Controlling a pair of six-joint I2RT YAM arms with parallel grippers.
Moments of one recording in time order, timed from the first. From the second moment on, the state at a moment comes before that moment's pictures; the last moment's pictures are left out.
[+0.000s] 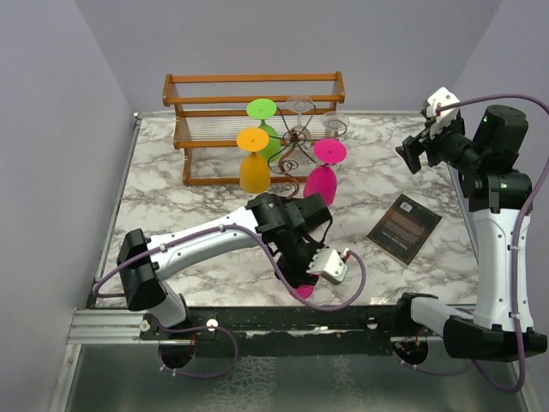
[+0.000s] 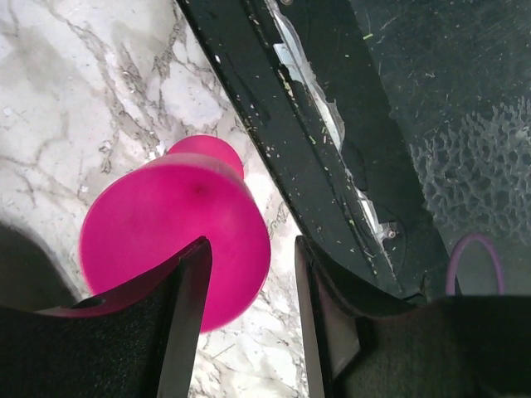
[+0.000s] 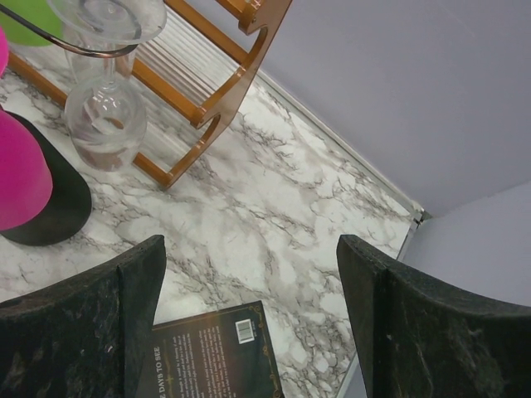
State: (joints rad) left arm -1.14 1.58 1.52 -1.20 0.55 0.78; right arm -0.09 1.13 1.51 -0.73 -0.54 -0.58
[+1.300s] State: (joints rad) left arm -0.97 1.57 2.10 -1.08 0.74 0.53; right arm -0.19 1.17 1.56 -0.65 -0.31 -0.35
